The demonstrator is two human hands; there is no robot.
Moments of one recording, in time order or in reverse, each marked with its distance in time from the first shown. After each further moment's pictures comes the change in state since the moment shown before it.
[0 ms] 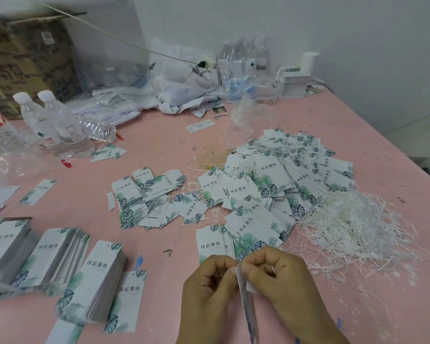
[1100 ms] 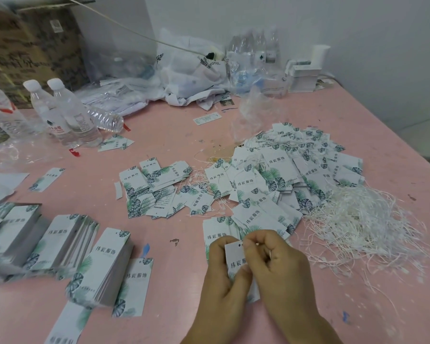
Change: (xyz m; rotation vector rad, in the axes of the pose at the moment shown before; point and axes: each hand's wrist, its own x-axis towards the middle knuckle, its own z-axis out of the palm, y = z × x) left_hand -0.008 0.008 0.007 -0.035 -0.200 0.031; right_hand 0.000 0.002 0.024 -0.469 0.302 -0.258
